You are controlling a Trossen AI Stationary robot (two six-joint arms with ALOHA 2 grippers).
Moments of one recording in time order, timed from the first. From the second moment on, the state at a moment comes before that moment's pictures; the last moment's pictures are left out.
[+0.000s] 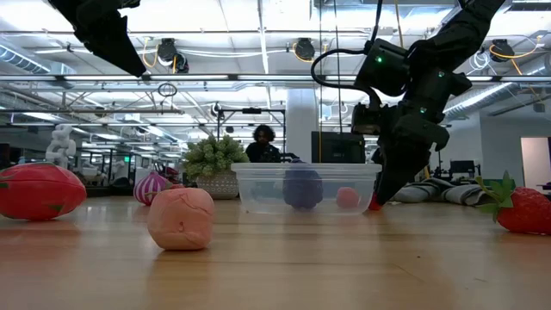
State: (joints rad) left arm -0.13 0.86 0.87 -0.91 -0.60 -0.38; right arm -0.14 1.53 0.64 -0.18 -0.13 0.09
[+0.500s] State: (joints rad) left arm -0.13 0.86 0.87 -0.91 -0.60 -0.38; right arm -0.14 1.53 0.64 -0.19 -0.13 0.09
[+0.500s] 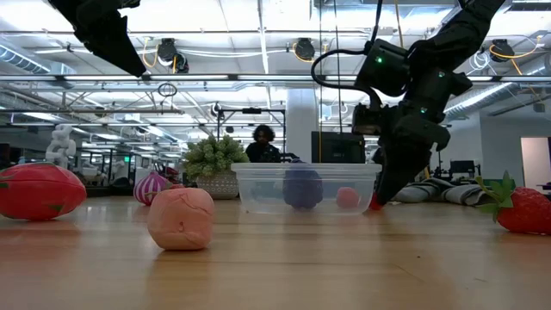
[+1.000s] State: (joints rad) left arm -0.13 0.86 0.87 -0.91 -0.60 -0.38; right arm -0.14 1.53 0.65 -0.27 -0.07 0.11
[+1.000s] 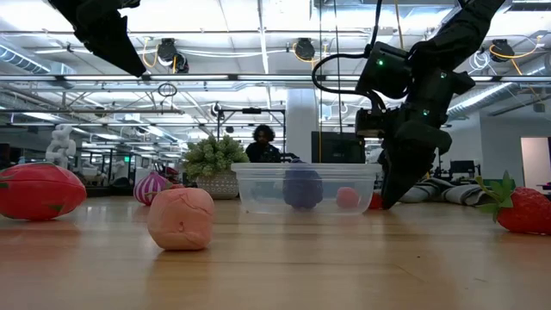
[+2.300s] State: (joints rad) left arm -0.13 0.86 0.87 -0.91 -0.61 -0.37; right arm -0.19 1.54 0.64 -0.22 -0.06 0.07
